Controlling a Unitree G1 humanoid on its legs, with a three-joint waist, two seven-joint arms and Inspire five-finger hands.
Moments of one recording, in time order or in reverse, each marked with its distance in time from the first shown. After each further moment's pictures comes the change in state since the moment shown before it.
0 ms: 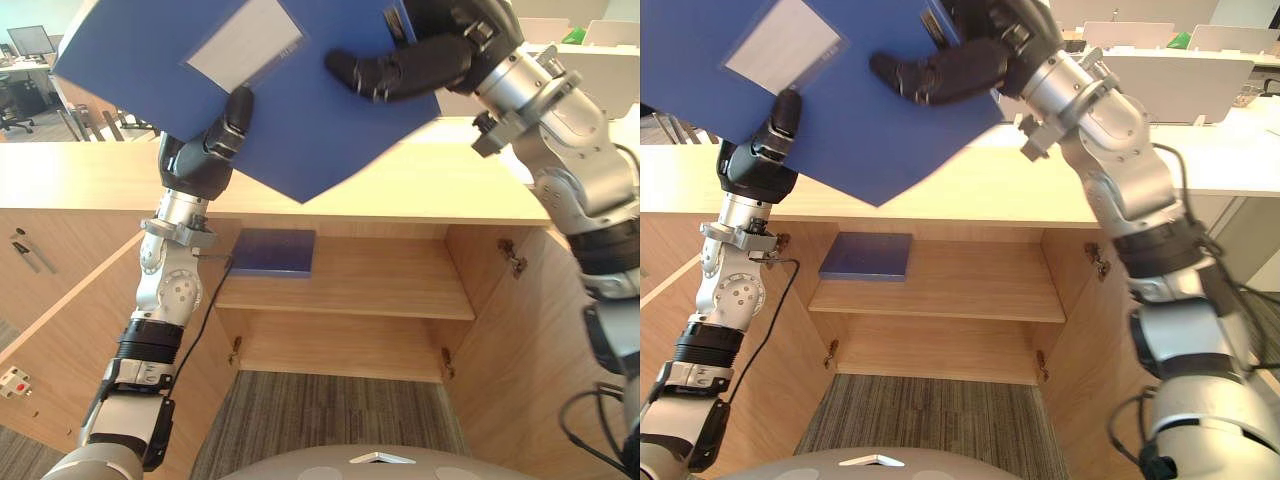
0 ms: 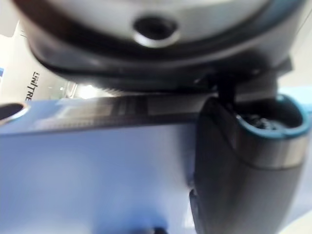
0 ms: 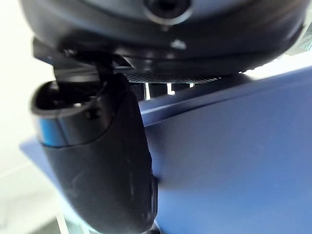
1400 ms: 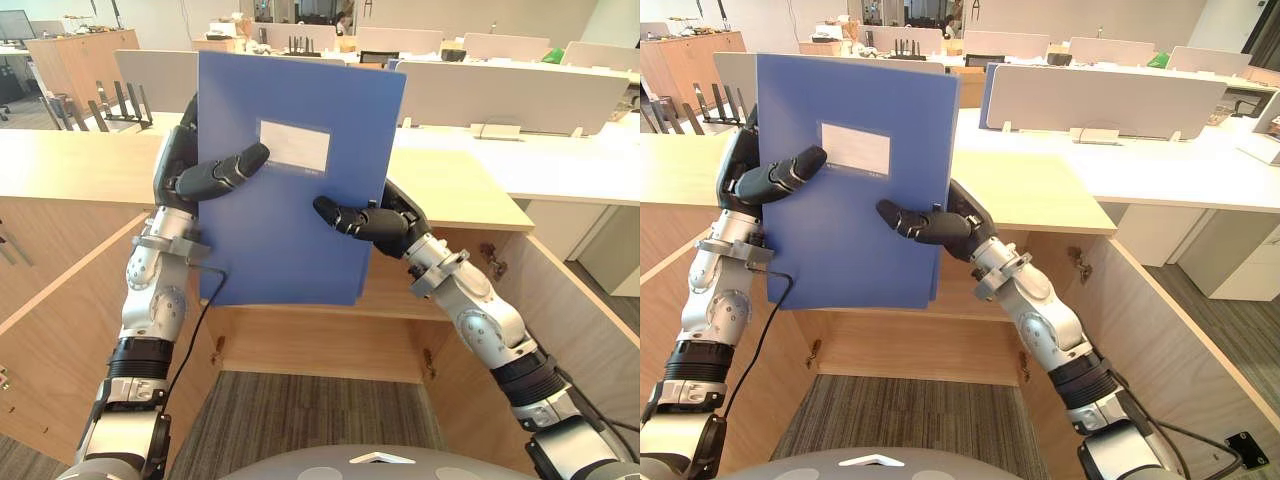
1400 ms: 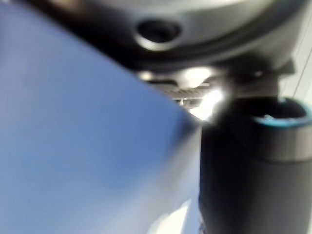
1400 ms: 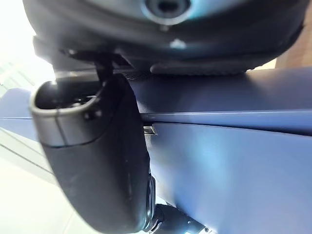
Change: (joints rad) left arm 0.101 -0.072 0.137 0.009 0.222 0.100 0.176; right arm 0.639 0.458 -0.026 -0.001 0.171 0.062 -0.056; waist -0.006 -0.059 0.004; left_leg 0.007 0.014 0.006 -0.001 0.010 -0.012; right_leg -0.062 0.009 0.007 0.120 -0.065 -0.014
